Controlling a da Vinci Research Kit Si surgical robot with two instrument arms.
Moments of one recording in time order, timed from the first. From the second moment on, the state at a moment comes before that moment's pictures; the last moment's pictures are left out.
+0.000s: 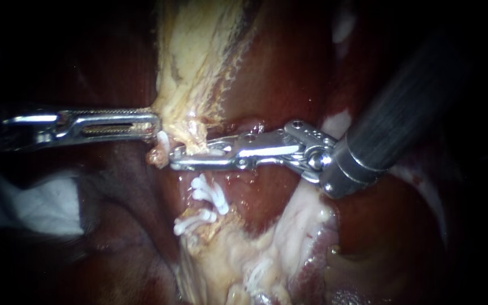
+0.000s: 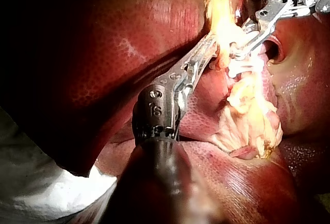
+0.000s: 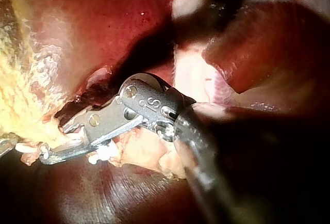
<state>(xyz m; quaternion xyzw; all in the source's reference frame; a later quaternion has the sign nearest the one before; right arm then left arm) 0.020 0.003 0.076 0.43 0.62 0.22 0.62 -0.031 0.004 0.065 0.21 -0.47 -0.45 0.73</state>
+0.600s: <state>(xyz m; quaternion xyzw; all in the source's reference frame) 0.021 0.002 0.075 0.40 0.63 0.21 0.63 -0.031 0.004 0.065 0.21 -0.47 -0.45 0.73</state>
